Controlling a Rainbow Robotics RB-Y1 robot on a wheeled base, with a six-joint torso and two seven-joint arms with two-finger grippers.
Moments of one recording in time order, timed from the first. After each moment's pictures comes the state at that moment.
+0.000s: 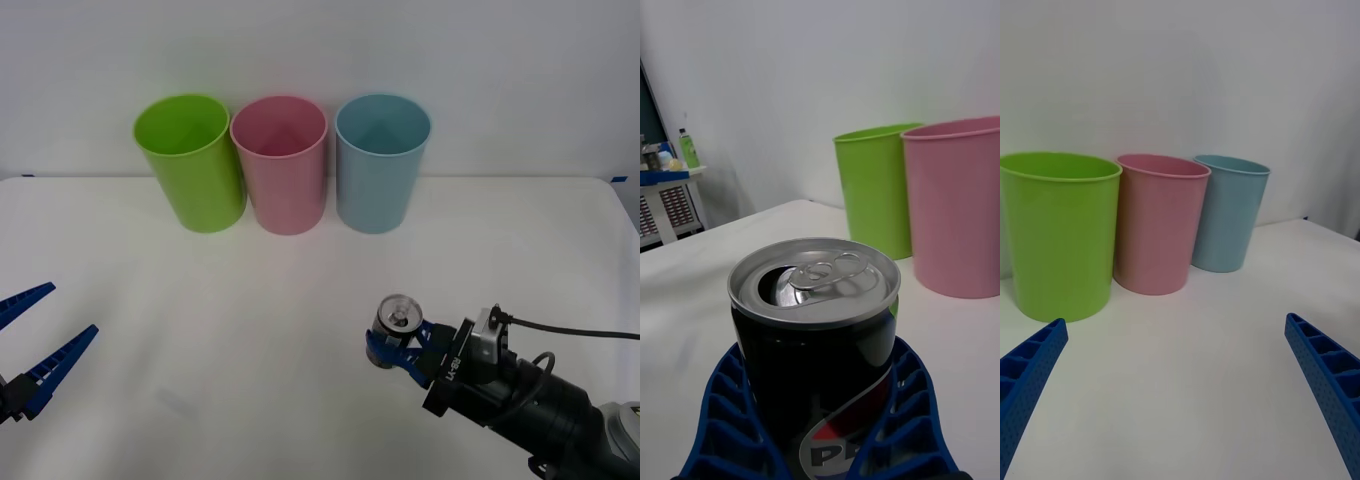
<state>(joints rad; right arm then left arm) 0.22 -0.41 0.17 -1.78 1.04 -0.85 0.16 0.35 0.40 0.52 -1.66 -0.96 -1.22 0.00</state>
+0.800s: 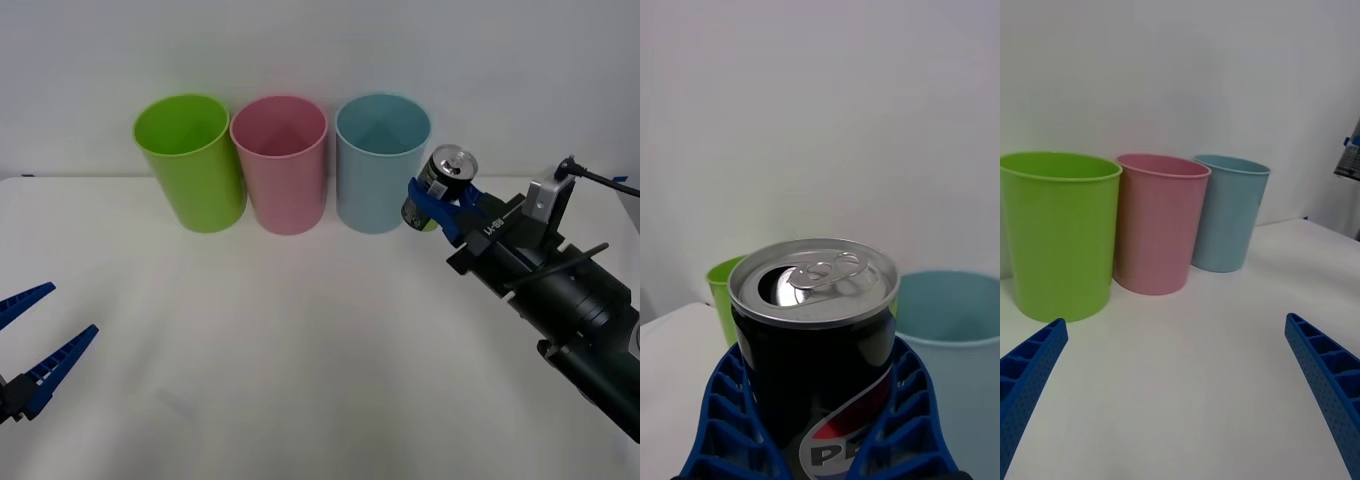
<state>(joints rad) 0.02 -0.46 0.10 -1.94 1.05 -0.46 -0.10 0.35 0.40 0.52 -1.66 -0.96 -1.22 0.00</state>
